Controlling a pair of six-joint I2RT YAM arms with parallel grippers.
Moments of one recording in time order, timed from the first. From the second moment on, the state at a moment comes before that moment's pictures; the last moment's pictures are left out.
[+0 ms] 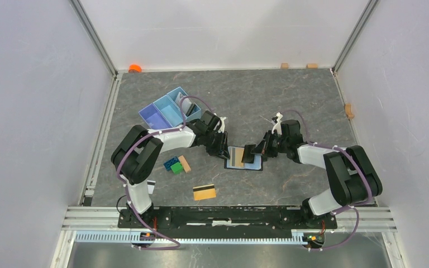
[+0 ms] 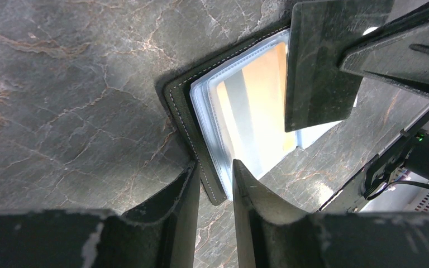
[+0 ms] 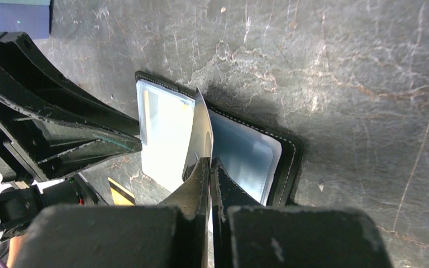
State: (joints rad) left arm -0.68 1.84 1.05 -0.24 0.39 -0.50; right arm 0.26 1.51 0.52 0.18 -0.52 0.62
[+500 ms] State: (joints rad) left arm -0.69 1.84 1.06 -0.24 0.39 -0.49; right arm 0.28 1.51 0.53 0.16 -0.47 0.60
